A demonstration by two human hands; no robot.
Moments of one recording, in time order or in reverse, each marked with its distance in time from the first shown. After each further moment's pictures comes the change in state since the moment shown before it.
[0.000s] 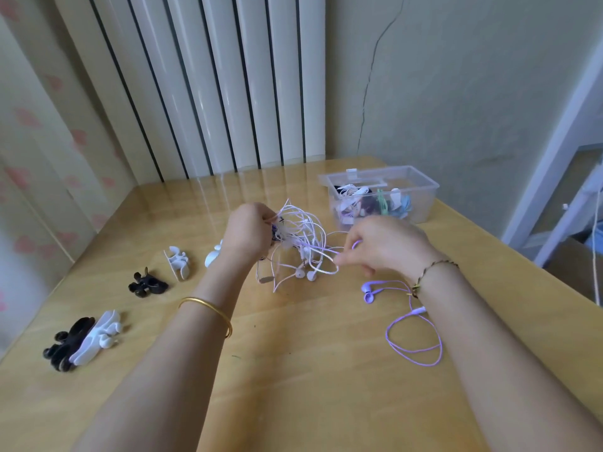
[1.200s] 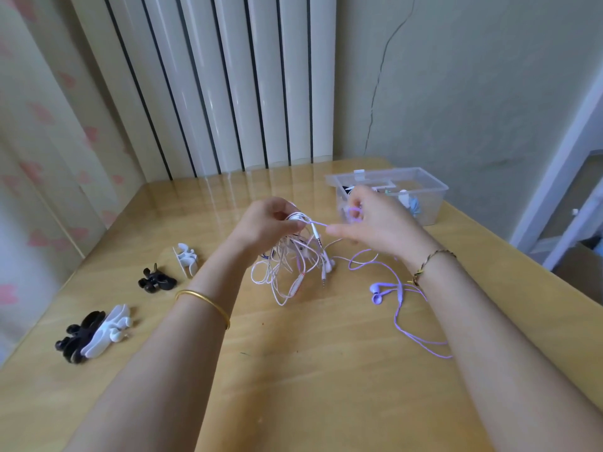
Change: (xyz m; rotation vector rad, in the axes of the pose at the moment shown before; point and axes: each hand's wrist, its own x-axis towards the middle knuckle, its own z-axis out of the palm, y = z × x) left_hand -0.001 -0.001 -0.009 -0.508 -0.265 -0.006; right_hand 0.023 -0.005 0.002 0.393 0.245 -0.134
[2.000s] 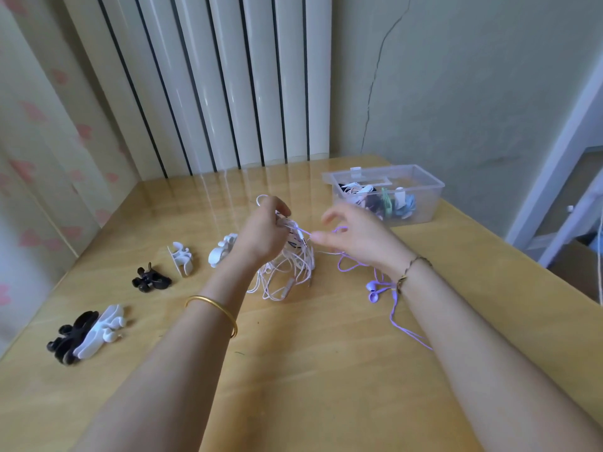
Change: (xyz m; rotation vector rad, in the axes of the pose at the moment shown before) left_hand 0.008 -0.018 0.015 0.270 0.133 0.030; right_hand -0.002 0.006 0.027 0.239 -0.099 0.023
